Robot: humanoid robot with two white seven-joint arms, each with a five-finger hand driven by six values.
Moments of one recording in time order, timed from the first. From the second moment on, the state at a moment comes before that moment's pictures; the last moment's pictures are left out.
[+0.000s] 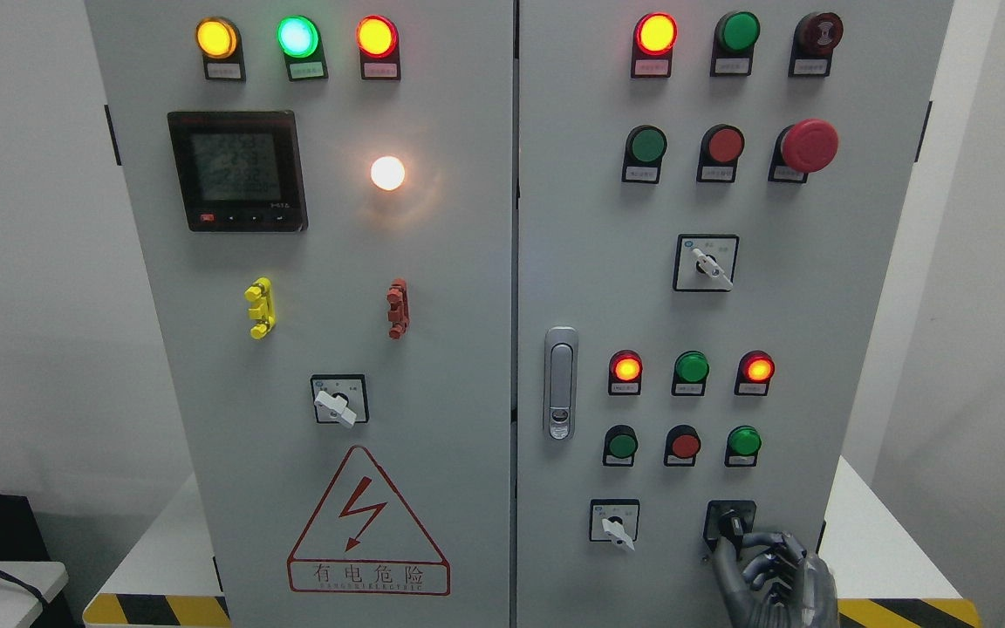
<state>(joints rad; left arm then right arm) 0.00 -0.09 0.08 0.06 0.00 -0.16 0.05 -0.25 0.08 0.00 -1.56 0.27 0.13 -0.33</state>
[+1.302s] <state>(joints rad) 0.00 -0.09 0.08 0.06 0.00 -0.16 0.05 -0.25 0.08 0.00 -1.56 0.26 0.13 -0.31</state>
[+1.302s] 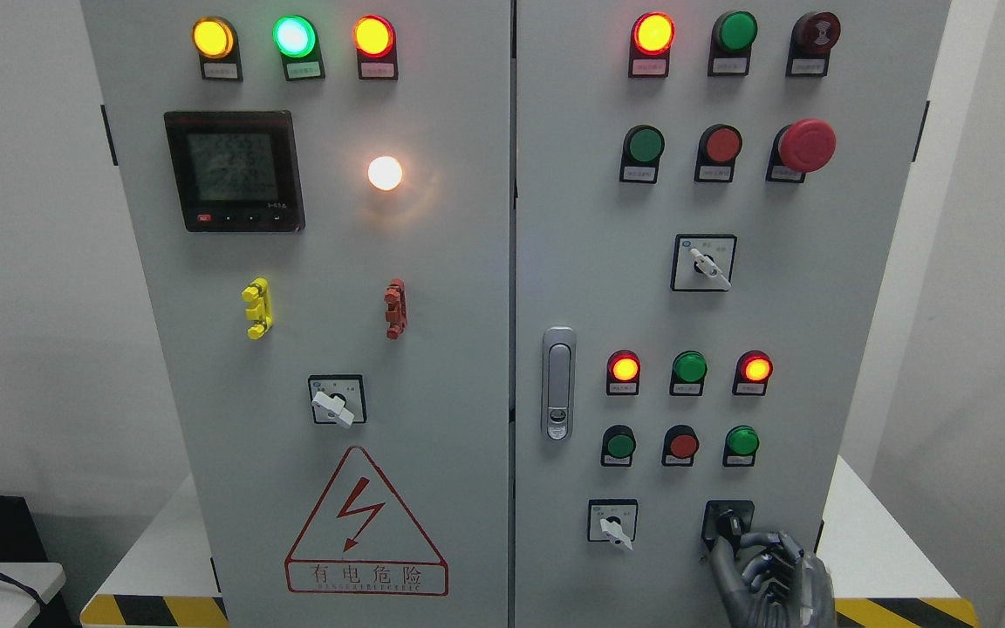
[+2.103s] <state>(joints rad) 0.00 -0.09 0.08 0.06 0.00 -0.16 0.05 -0.26 0.09 0.00 -1.56 0.25 0.13 -0.31</state>
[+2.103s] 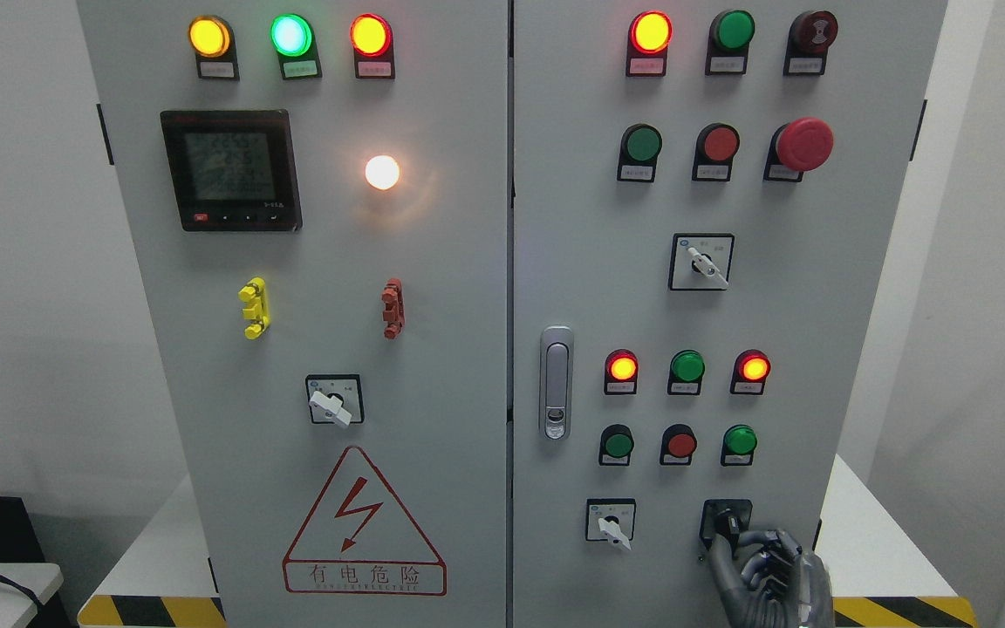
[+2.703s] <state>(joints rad) 0.00 -0.09 0.08 0.06 0.00 -0.16 0.05 -0.26 0.09 0.00 -1.56 0.23 0.13 -0.28</state>
